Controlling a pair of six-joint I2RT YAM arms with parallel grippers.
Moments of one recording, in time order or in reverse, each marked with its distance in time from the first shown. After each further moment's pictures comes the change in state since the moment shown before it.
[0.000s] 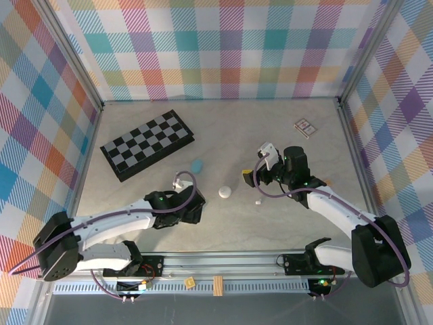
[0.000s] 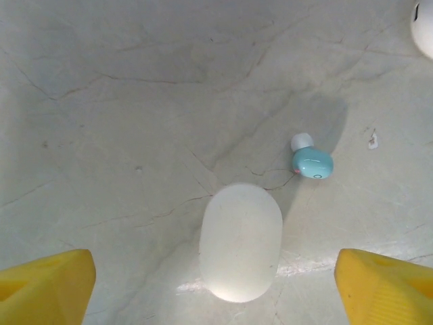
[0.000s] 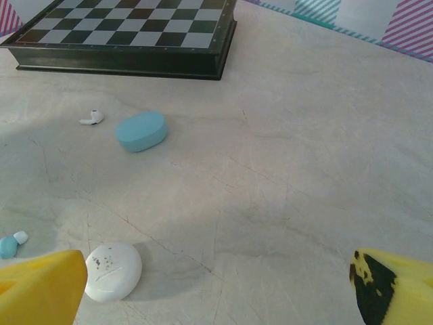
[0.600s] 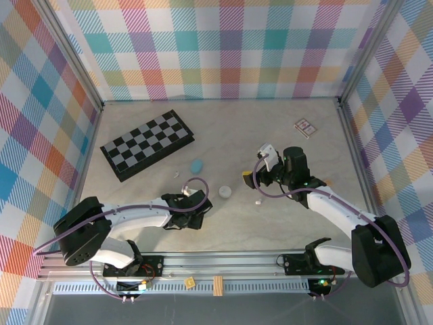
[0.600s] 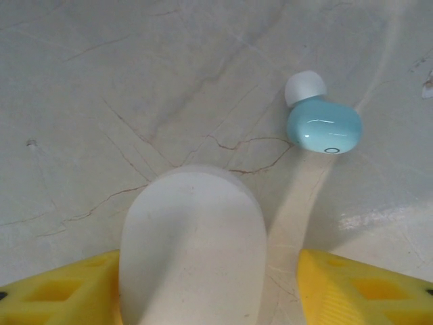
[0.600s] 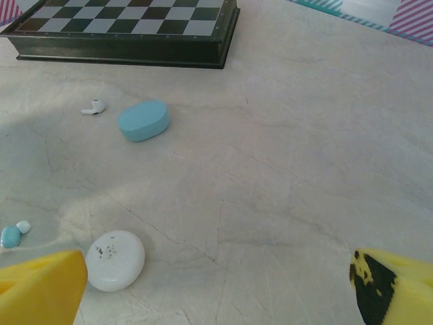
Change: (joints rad) left arm 0.000 0.177 -0.058 0.150 0.104 -0.001; right arm 0.000 -0.001 -0.001 -0.029 -0.002 -0.006
